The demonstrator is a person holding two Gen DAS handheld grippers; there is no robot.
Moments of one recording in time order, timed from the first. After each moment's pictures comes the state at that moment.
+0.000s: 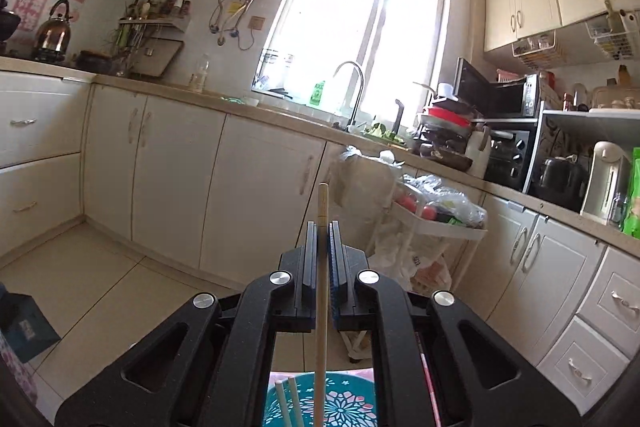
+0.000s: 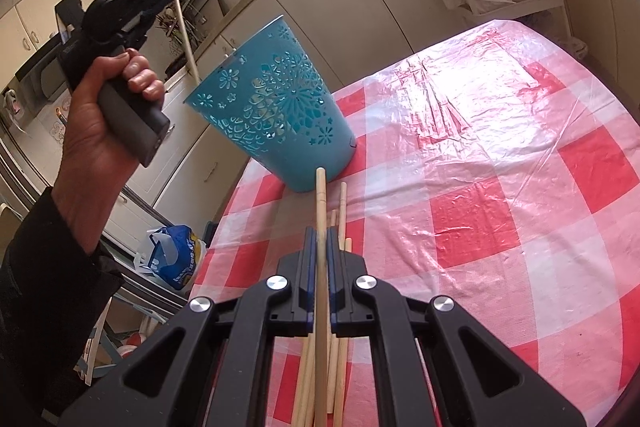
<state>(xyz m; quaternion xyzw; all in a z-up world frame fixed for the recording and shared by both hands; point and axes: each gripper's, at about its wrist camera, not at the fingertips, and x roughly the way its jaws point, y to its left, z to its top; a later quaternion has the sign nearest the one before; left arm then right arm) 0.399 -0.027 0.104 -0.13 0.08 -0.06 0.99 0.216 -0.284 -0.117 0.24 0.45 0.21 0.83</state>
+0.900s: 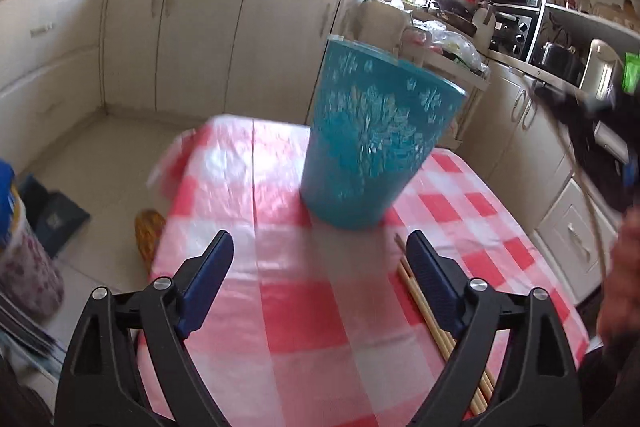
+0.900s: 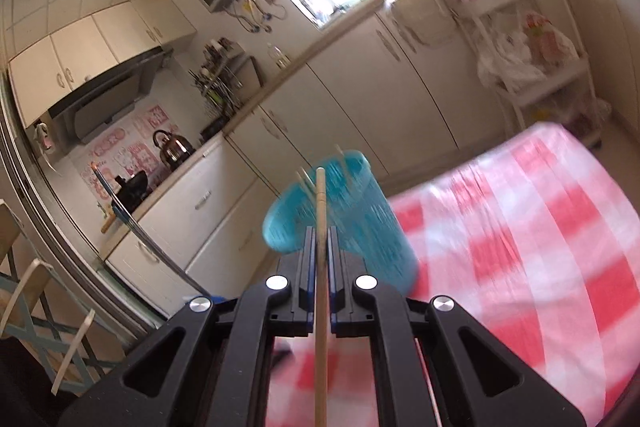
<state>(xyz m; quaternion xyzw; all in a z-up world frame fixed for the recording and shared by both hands) 0.233 0.005 -0.078 -0.12 0.30 -0.08 0.94 0.286 -0.259 -0.009 0.27 0.31 0.24 0.88</state>
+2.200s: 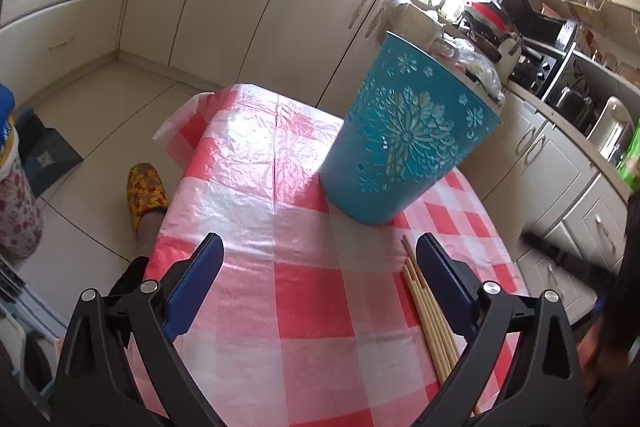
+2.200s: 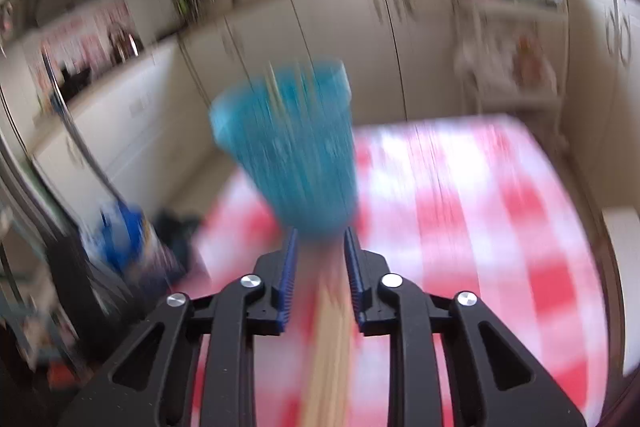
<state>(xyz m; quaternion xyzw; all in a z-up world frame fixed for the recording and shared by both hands) 0.238 0.026 -0.091 -0.20 0.33 -0.06 0.92 0.219 -0.236 -0.080 0.06 0.46 0.16 0.87</state>
